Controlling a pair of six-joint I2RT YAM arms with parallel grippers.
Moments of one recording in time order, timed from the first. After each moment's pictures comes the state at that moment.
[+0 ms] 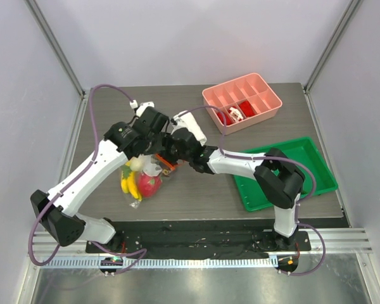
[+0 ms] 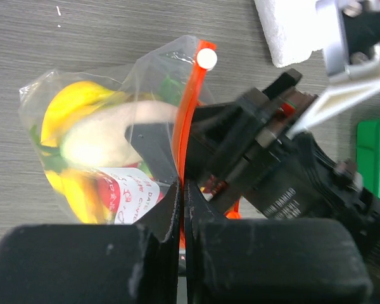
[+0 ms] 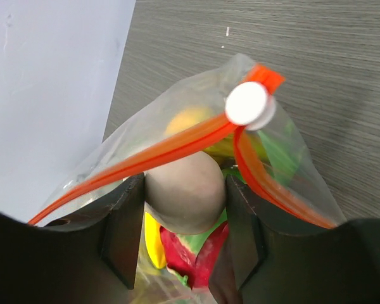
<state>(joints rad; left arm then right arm) -0.68 1.38 1.46 -1.06 -0.40 -0.71 0.93 1.90 1.27 0.23 -0.03 0.88</state>
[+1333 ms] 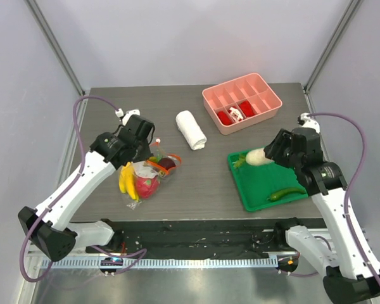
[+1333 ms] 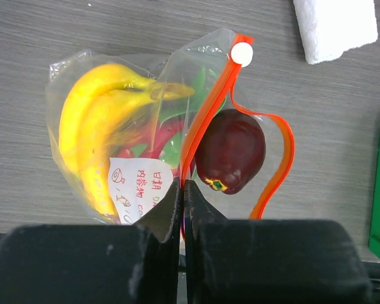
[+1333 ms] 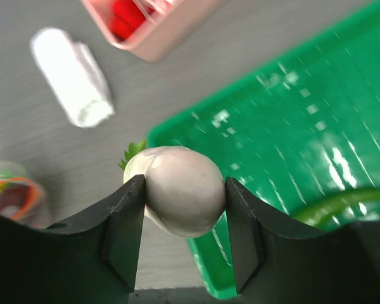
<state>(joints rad) -0.60 1.24 1.31 -1.04 -0.38 -0.70 0.25 0.83 1.06 -0.81 0.16 0.54</state>
